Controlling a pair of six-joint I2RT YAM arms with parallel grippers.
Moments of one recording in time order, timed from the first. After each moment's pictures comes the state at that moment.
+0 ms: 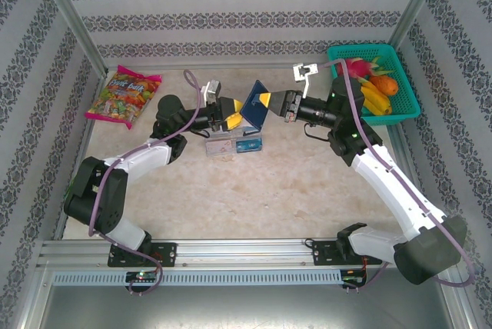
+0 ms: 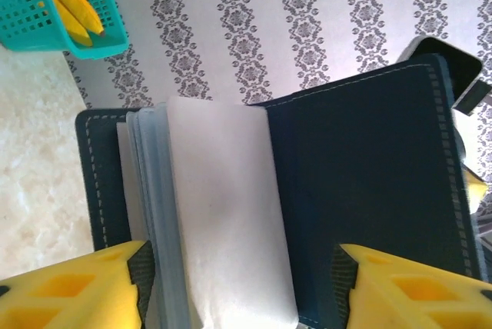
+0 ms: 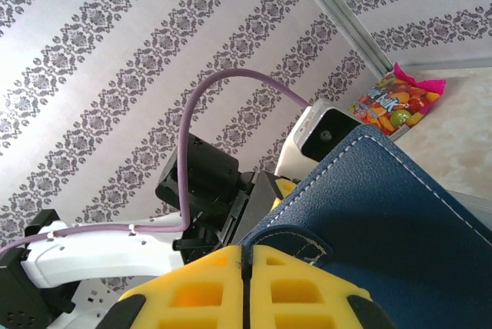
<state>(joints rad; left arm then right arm) -0.37 1.56 0.89 0.87 1.01 -1.46 0.40 1.18 1.10 0.04 -0.80 0.76</state>
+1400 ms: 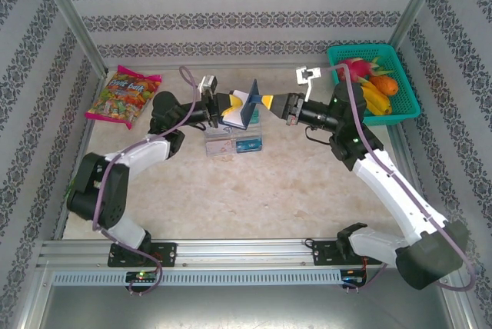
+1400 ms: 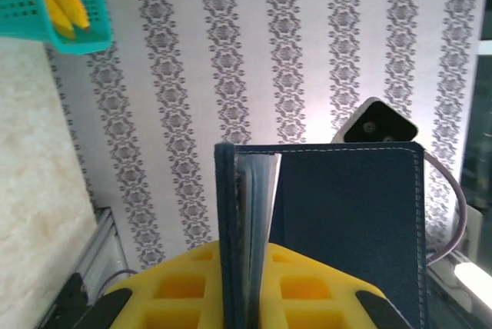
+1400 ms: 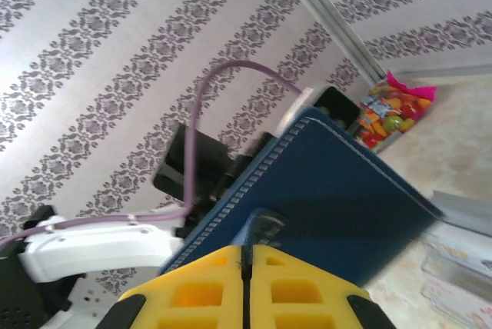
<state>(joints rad) -0.33 1.57 0.93 0.88 1.03 -1.64 0.38 1.13 1.02 0.08 -0.78 0.76</state>
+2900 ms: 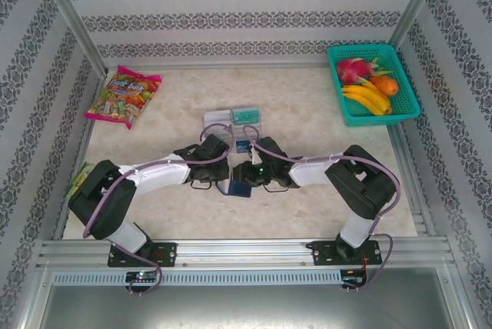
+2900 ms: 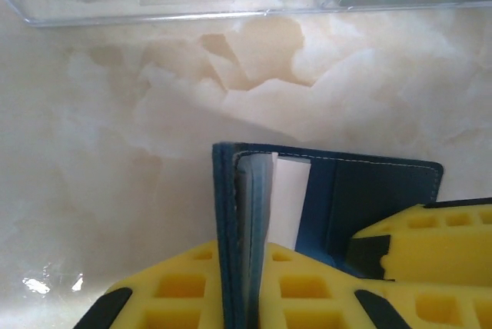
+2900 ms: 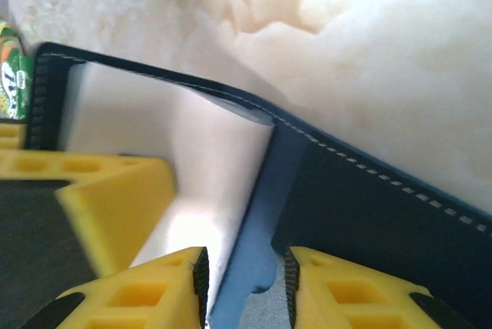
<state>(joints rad) -0.67 1.56 0.82 -0.35 0.01 -0.77 0.74 1.75 0.73 0.23 -0.46 0.86</state>
